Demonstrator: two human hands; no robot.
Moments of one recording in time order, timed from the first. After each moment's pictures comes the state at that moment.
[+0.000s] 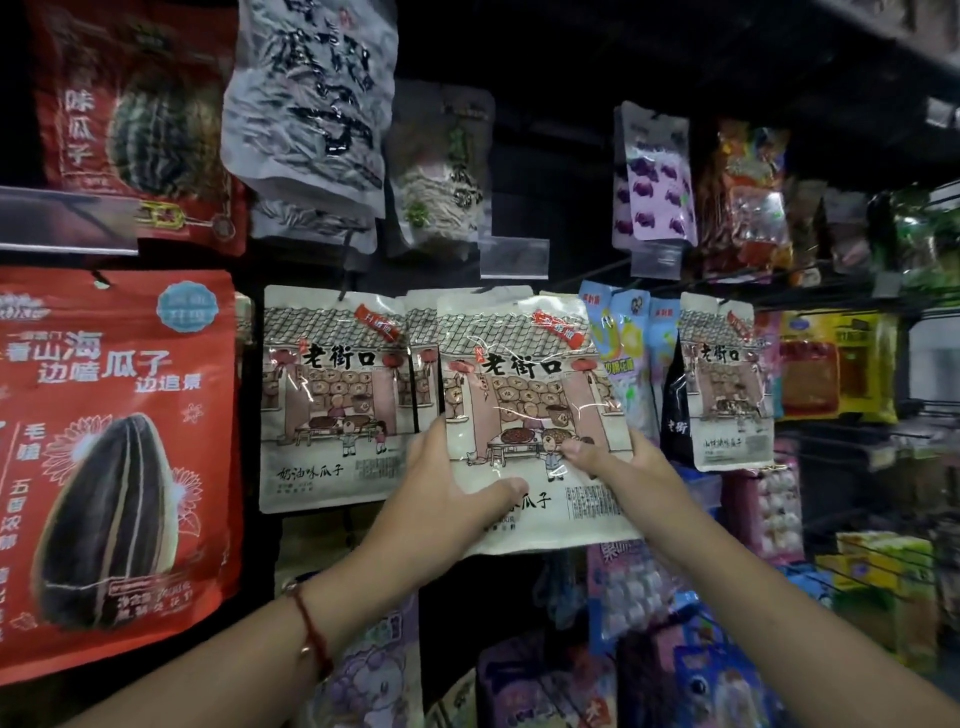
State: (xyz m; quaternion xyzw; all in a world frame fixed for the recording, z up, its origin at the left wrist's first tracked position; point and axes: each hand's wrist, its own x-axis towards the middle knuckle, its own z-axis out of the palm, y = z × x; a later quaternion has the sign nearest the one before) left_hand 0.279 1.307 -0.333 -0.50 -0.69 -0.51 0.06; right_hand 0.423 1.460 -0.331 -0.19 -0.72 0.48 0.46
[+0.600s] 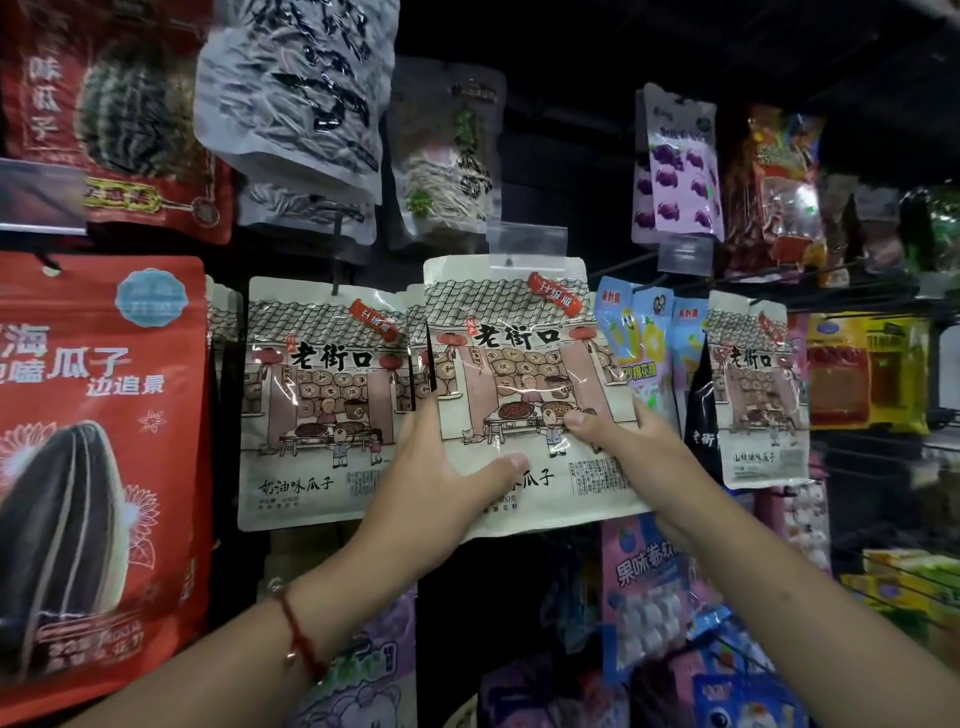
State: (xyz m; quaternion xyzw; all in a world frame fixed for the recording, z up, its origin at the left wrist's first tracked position) left_hand 0.254 1.331 -0.318 -0.49 -0.66 -0.56 0.10; right_hand 0.393 1.484 -0.301 -0.16 -0.71 0.51 0.45
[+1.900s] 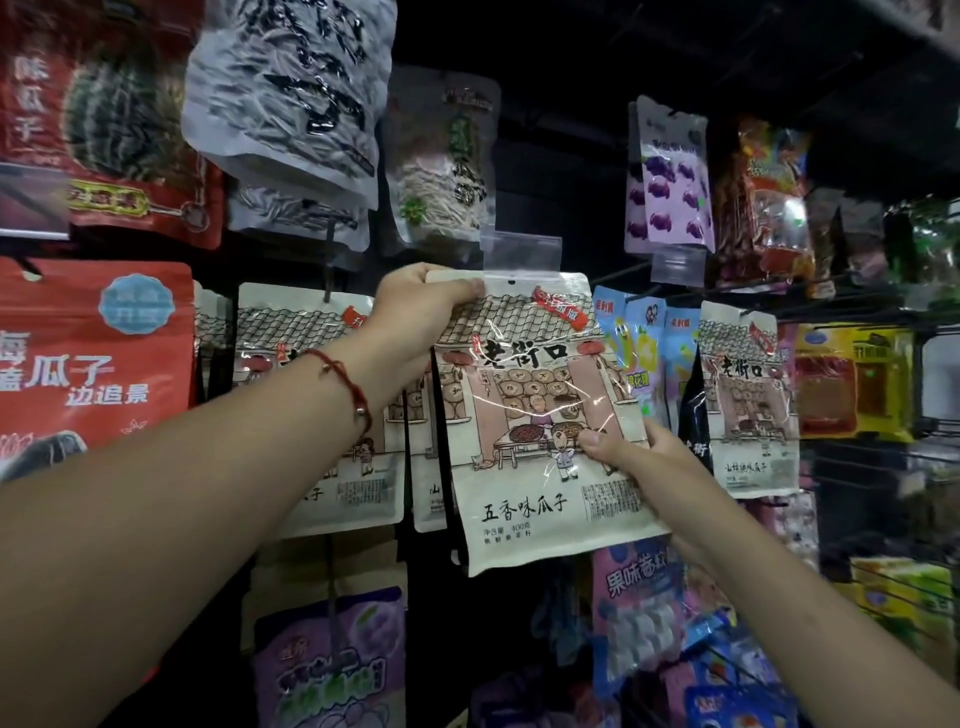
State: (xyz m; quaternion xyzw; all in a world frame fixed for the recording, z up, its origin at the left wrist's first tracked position) left_hand 0.227 1.373 -0.177 -0.41 -0.53 -0.74 -0.04; right_hand 0.410 1.494 -0.303 -0.17 -0.72 0.51 0.44
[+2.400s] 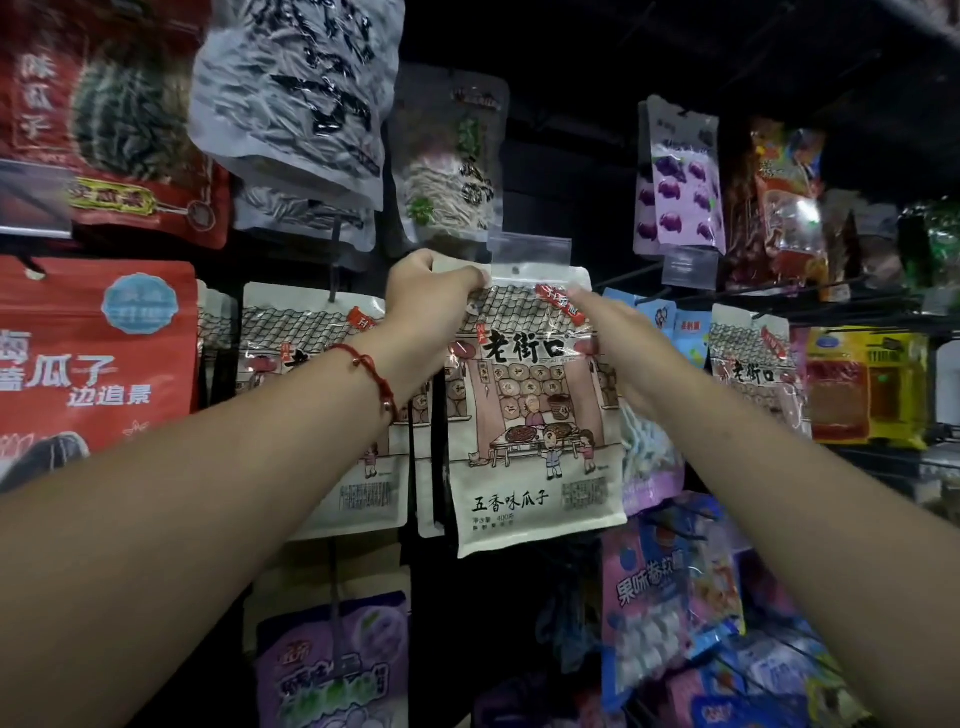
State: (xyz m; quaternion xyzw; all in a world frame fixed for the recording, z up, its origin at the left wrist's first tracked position) left_hand 0.226 1.388 -0.169 -0.39 -0.53 -0.75 0.05; right_hand 0.361 1.498 -0.200 -0.14 -0.72 0.49 0.47
